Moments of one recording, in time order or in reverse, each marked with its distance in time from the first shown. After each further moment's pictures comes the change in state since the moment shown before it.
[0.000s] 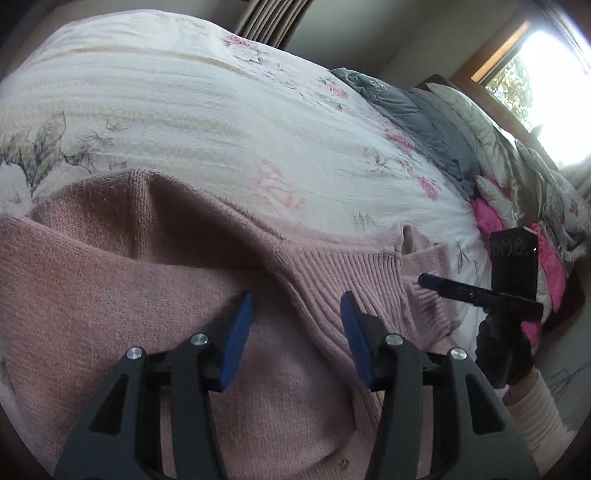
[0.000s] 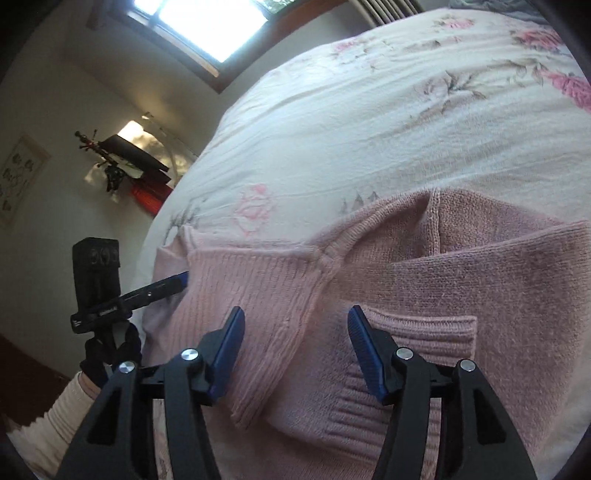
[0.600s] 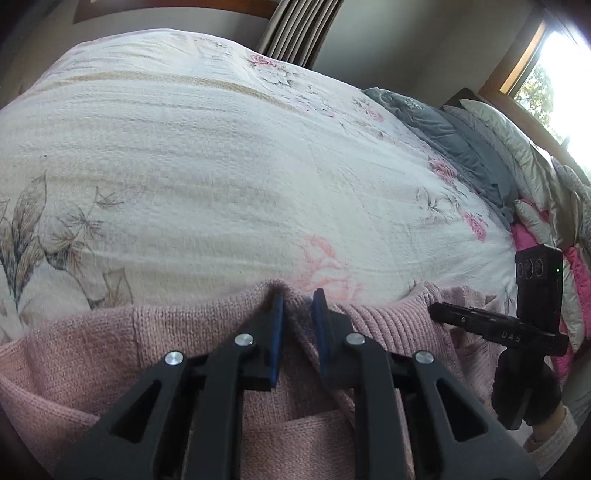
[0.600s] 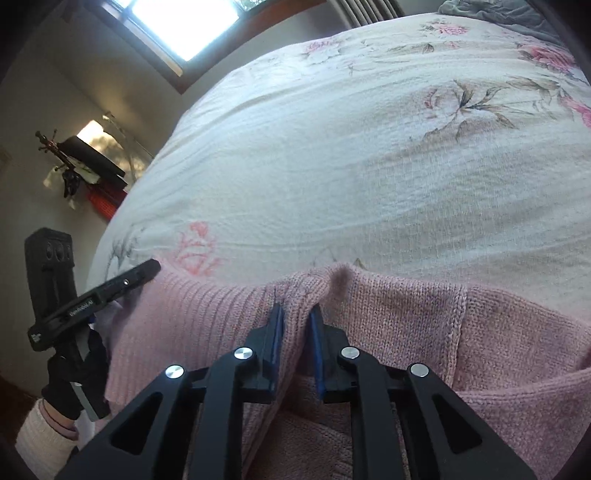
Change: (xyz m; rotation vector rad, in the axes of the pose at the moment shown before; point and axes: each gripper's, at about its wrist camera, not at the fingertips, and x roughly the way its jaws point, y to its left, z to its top) left arm 0.031 0.021 0.061 0.006 -0.075 0.143; right arm 0.054 -0.002 0.046 -0.018 -0.025 -0.190
